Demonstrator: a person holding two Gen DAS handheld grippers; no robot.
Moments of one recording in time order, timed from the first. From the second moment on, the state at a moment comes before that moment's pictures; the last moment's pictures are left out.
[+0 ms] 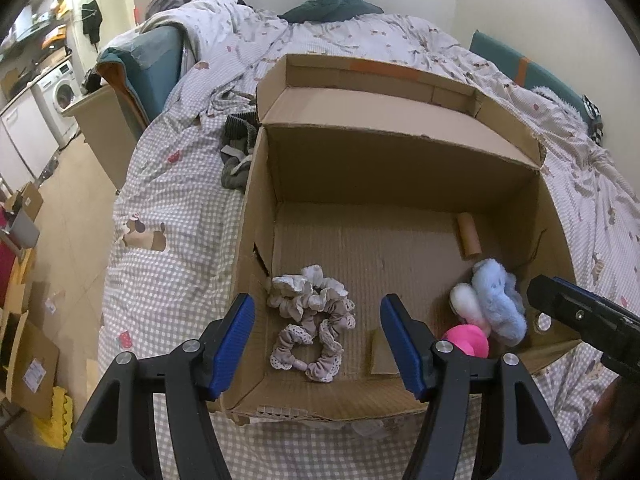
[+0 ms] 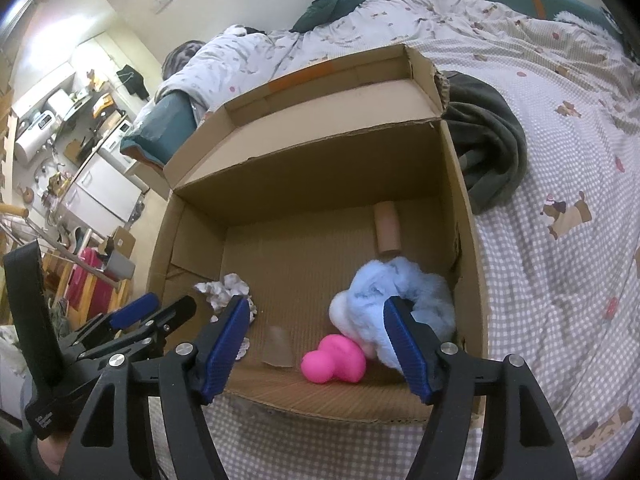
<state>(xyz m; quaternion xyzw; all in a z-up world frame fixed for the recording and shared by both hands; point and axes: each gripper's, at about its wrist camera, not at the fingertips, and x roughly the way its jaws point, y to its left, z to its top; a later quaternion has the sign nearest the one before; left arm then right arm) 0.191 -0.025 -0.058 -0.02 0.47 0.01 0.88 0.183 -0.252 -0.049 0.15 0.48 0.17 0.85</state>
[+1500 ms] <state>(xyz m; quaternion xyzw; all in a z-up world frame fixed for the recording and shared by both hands) 0.112 0.061 -0.066 -0.13 0.54 0.13 0.82 0.092 -0.228 -0.045 0.11 0.48 0.18 0.85</state>
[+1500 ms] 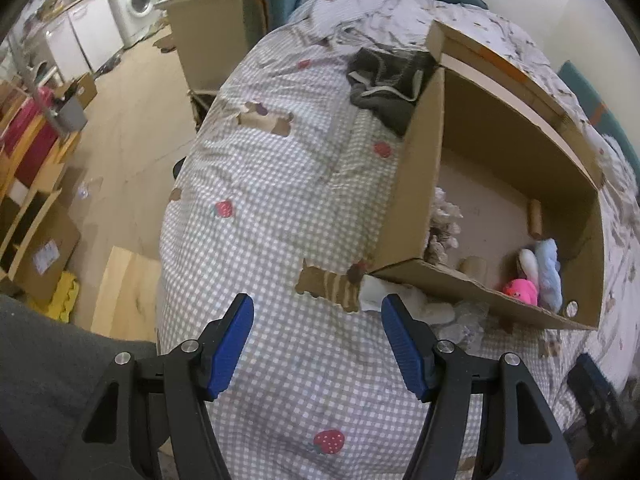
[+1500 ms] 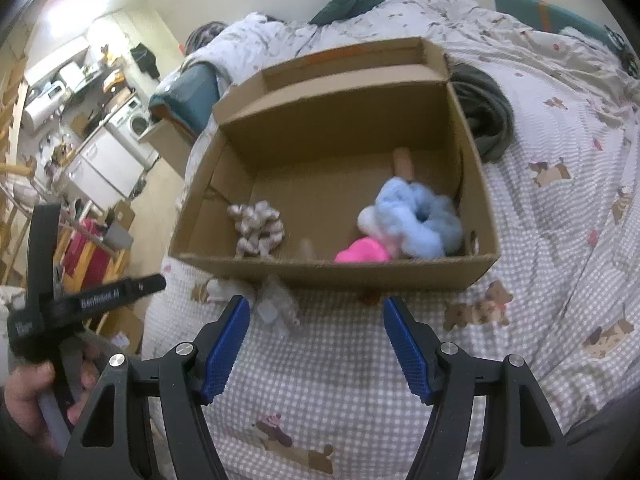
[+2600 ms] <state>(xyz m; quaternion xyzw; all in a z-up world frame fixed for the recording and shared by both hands) 0.133 0.030 -0.105 -0.13 0.61 0.05 0.78 0.113 -0.128 -0.106 -0.04 0.55 0.23 0.80</state>
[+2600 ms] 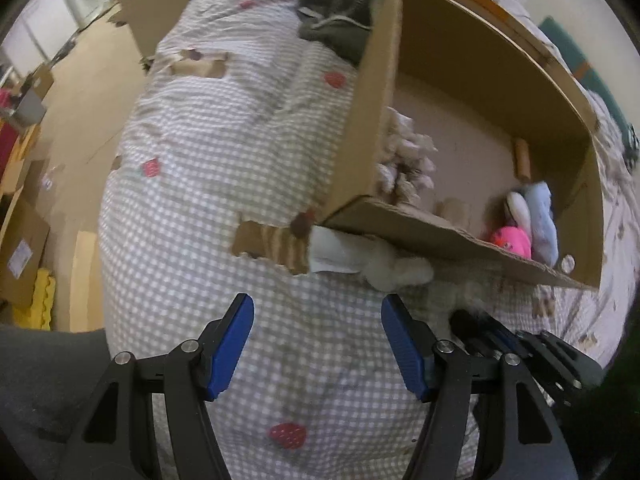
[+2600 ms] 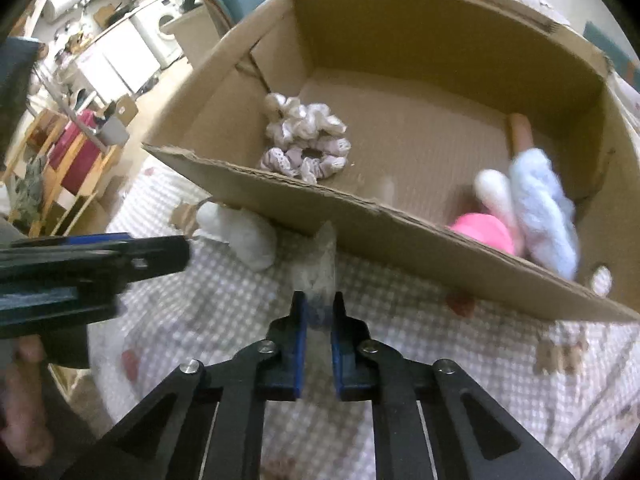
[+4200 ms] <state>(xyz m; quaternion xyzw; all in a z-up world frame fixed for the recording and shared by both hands) 0.083 -0.015 -0.097 -0.03 0.57 -0.01 0.82 0.095 -0.196 -0.074 0.04 0.53 0.20 0.82</state>
